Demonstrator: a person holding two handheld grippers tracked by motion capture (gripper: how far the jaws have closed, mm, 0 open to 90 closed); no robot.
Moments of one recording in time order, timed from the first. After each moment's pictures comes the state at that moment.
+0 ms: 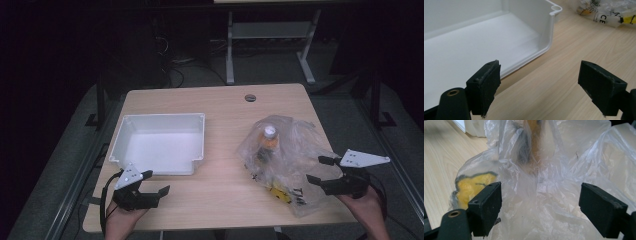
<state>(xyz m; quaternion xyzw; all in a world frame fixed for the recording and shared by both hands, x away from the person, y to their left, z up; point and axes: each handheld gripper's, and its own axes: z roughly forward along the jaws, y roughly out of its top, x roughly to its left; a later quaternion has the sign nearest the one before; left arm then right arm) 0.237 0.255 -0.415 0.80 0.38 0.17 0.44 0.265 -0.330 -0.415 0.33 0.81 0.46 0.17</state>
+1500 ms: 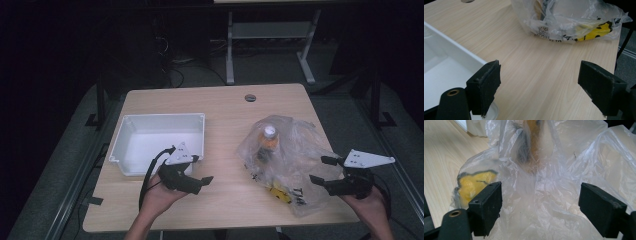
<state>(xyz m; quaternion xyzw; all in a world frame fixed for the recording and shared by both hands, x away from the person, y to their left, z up) 0.281 0.146 -0.379 0.85 0.26 0.10 0.44 0.263 -0.338 -0.413 0.32 0.81 0.46 0.16</state>
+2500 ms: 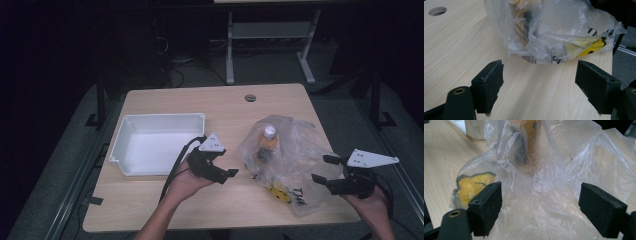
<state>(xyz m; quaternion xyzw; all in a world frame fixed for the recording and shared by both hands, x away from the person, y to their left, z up) 0.311 0.078 -0.373 0.88 0.20 0.07 0.43 0.262 -0.342 -0.411 0.33 0.80 0.47 0.17</state>
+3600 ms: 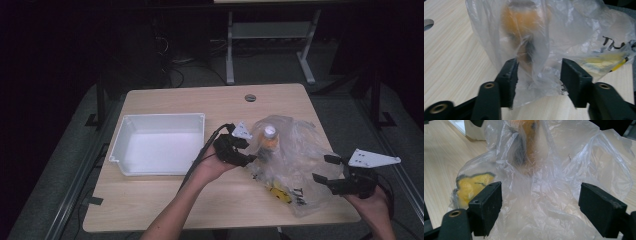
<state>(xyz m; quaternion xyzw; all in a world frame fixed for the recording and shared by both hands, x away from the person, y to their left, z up) 0.349 0.016 -0.372 0.90 0.18 0.08 0.38 0.262 -0.344 -0.410 0.33 0.80 0.47 0.17</state>
